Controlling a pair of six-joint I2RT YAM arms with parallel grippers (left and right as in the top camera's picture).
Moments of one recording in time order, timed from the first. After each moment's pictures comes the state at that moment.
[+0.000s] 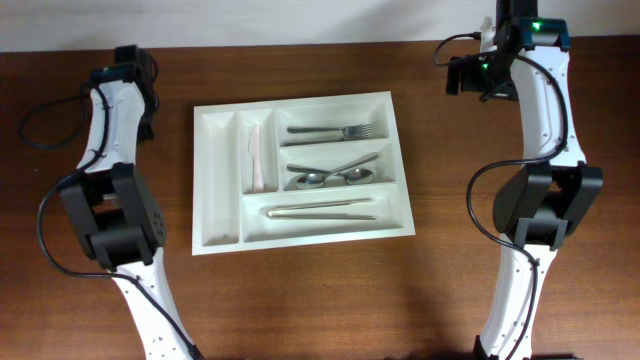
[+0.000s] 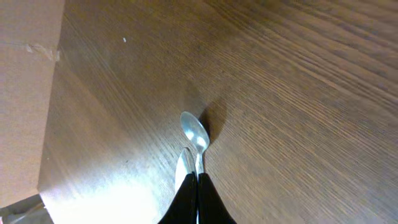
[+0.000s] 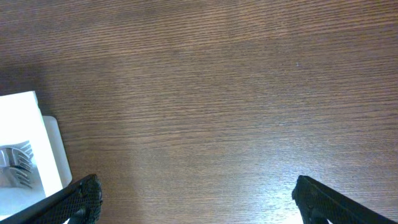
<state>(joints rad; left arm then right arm) 0.15 2.37 2.11 -1.21 -0.67 -0.28 -0.10 2.40 2.44 -1.28 -0.07 0.02</state>
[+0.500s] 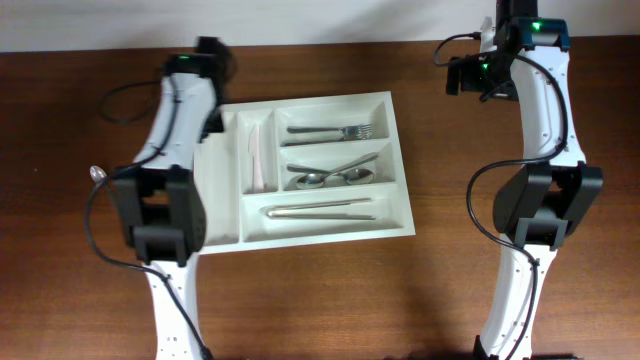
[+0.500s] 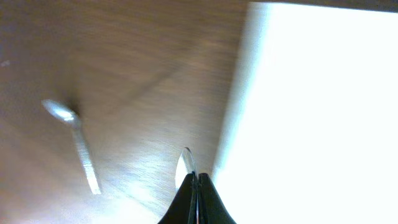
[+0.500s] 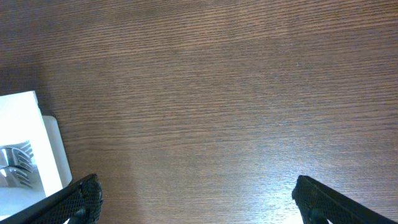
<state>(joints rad) -0.14 2.37 2.14 -1.26 -0.48 -0.32 -0.10 2.40 2.44 -1.28 -0.07 0.02</state>
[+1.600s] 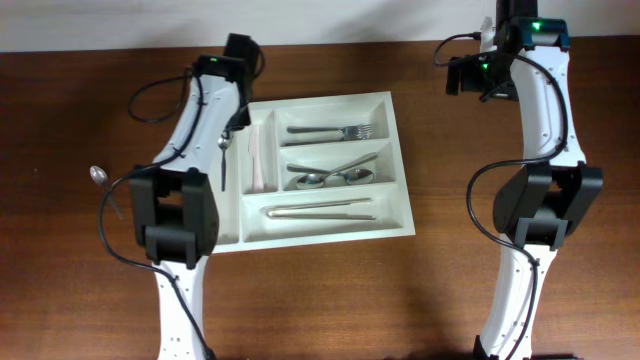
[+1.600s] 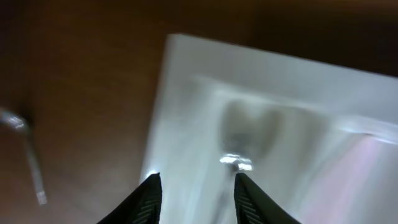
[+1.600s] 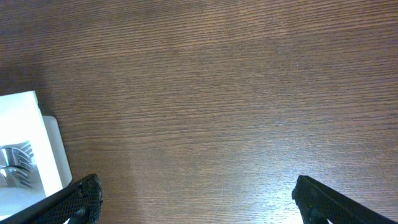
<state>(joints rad) -0.16 2.37 2.14 -1.20 -0.46 -0.41 -0.10 2.40 2.44 -1.28 -0.07 0.02</state>
